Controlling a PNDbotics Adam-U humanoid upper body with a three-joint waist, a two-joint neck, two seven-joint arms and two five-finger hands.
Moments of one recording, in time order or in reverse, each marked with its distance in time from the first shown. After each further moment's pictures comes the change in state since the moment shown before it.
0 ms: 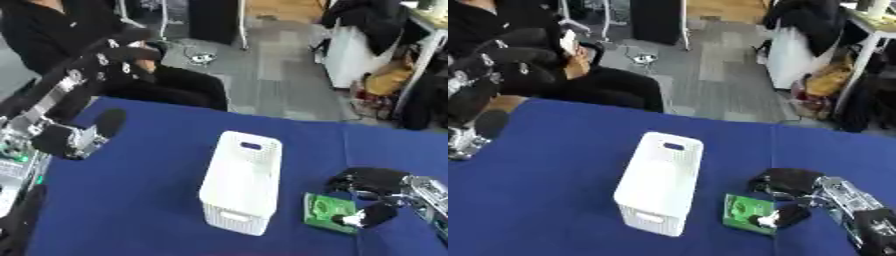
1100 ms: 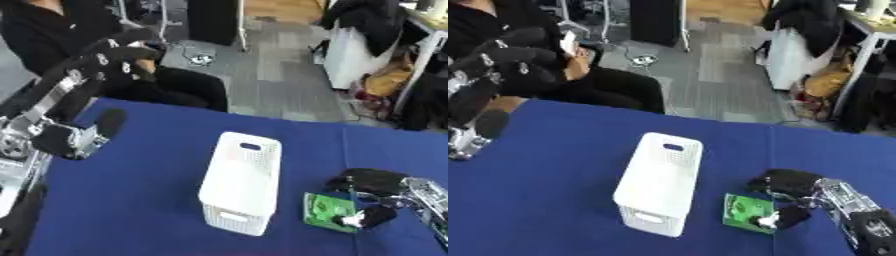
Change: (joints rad) left arm 0.000 0.000 0.000 0.001 0.000 -0.003 0.001; right arm -0.011 -0.029 -0.008 -0.007 -0.056 -0.079 0.122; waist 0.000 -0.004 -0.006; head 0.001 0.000
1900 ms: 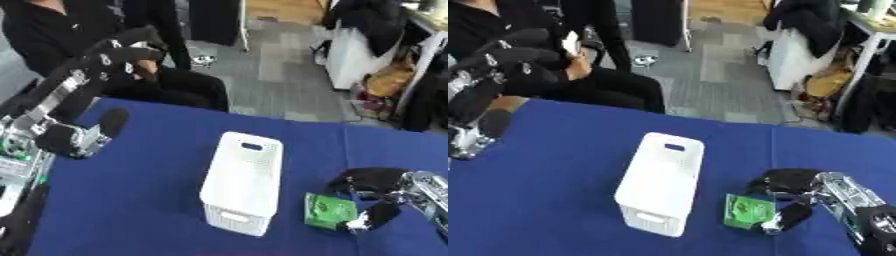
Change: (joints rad) left arm 0.000 0.000 0.000 0.005 -0.002 -0.001 -0.001; right arm 0.011 0.013 0.010 -0.060 0.029 0.029 0.055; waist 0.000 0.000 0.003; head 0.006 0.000
